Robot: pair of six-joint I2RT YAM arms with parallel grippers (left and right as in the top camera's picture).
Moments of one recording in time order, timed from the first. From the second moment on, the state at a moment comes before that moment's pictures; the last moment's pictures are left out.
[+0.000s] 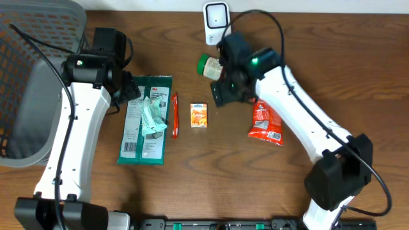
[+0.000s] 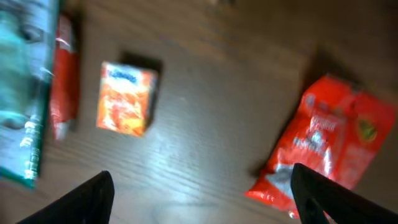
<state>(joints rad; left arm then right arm) -0.09 1.57 1.55 -1.30 -0.27 -0.51 0.54 1.90 1.76 -1.14 -0.03 0.27</state>
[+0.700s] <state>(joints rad) -0.09 1.57 1.55 -1.30 -0.27 -0.51 0.54 2.44 2.53 -1.26 -0.01 -0.54</state>
